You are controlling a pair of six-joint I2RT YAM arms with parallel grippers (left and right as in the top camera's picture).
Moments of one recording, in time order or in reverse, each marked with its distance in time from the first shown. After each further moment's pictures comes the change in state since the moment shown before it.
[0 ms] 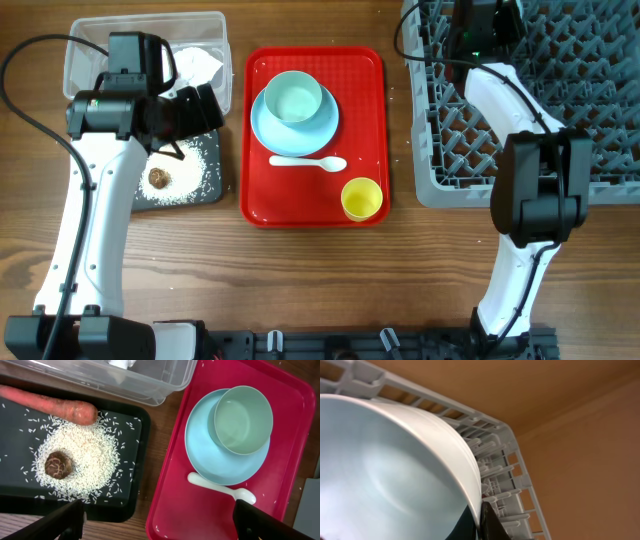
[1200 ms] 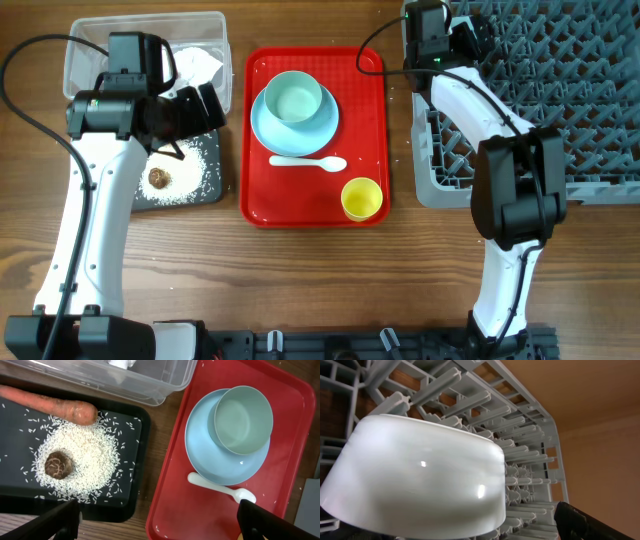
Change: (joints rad) left arm 0.000 0.000 0.000 0.000 0.000 0.000; right arm 0.135 0.009 0.006 -0.260 -0.001 0.109
